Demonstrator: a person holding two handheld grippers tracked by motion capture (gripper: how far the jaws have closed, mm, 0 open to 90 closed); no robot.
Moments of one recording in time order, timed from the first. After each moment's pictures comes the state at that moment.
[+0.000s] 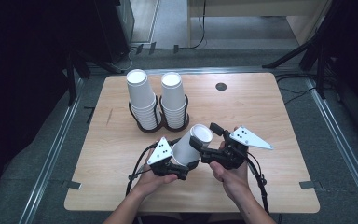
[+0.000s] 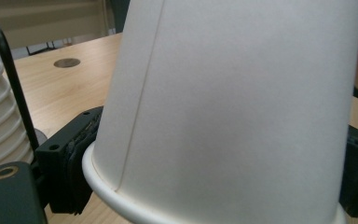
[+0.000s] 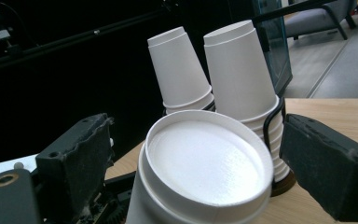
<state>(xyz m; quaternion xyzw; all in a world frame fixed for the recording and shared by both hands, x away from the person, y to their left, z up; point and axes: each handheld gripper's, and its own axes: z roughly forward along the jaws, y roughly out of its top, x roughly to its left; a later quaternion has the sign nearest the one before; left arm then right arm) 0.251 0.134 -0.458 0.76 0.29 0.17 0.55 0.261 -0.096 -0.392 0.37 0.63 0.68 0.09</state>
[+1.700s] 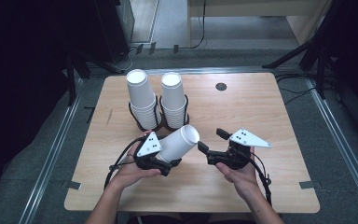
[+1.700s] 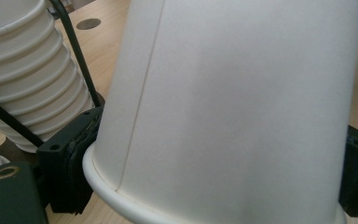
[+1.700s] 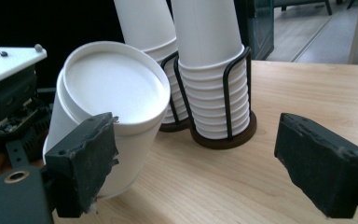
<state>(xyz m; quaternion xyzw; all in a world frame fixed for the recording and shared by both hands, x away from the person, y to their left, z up) 0.262 0.177 -0.440 0.83 0.26 0.18 0.45 0.275 -0.111 -0.426 0.37 0.69 0.61 0.11</state>
